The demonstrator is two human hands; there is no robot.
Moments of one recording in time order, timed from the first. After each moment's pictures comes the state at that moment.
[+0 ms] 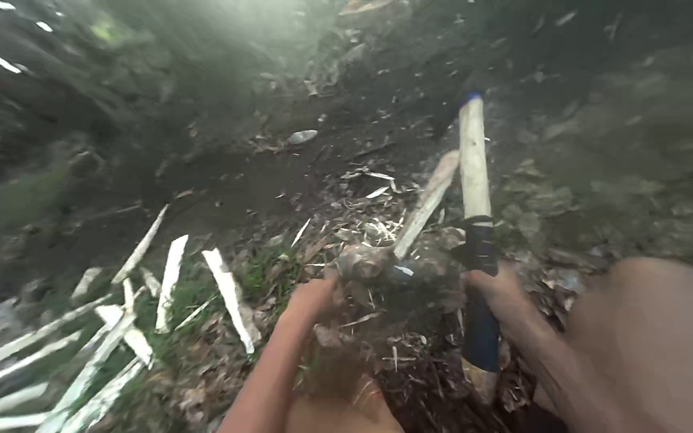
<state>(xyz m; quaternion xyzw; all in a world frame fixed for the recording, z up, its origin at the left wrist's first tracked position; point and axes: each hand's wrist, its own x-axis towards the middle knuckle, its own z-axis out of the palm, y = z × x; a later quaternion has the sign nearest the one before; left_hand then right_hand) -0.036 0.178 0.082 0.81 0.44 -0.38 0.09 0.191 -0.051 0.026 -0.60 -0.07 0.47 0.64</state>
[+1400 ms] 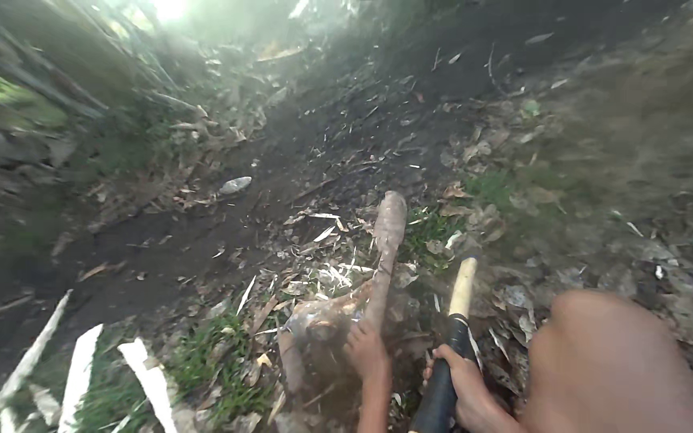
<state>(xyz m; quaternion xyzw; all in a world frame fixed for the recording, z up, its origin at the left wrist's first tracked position) 0.107 0.085 -0.115 0.83 0.52 -0.16 -0.06 0.175 -0.056 -0.049 -0.48 0.33 0.48 0.65</state>
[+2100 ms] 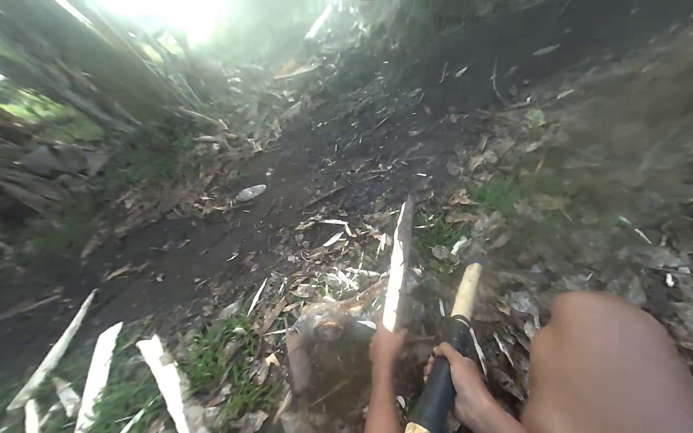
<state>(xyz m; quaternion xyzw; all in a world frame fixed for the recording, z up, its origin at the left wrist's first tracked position) 0.122 0.106 -0.131 0.70 0.60 -0.18 0.34 0.176 -0.053 -0.048 -0.47 0.32 0.47 0.67</state>
